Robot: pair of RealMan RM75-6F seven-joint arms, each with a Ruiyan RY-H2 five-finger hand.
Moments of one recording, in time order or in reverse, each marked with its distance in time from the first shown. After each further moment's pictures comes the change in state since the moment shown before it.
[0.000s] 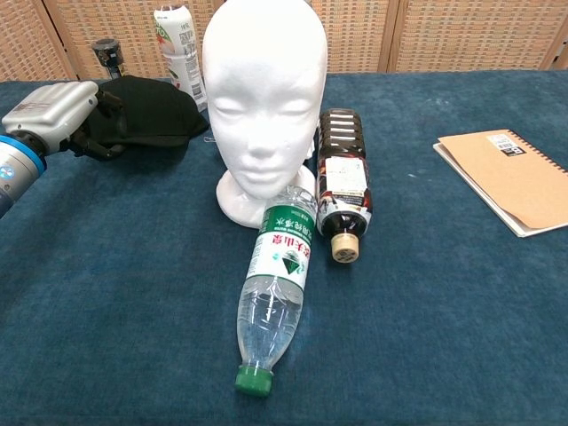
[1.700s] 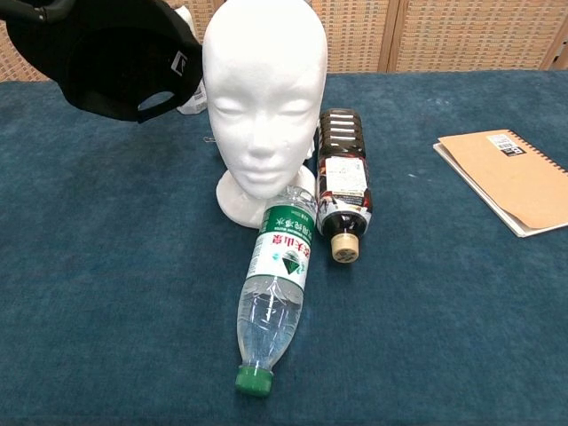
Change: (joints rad) left arm 0.015 0.294 0.024 -0.331 0.193 0.440 -0.111; right arm -0.004 0.003 0.004 0.007 -0.016 0.018 0.034
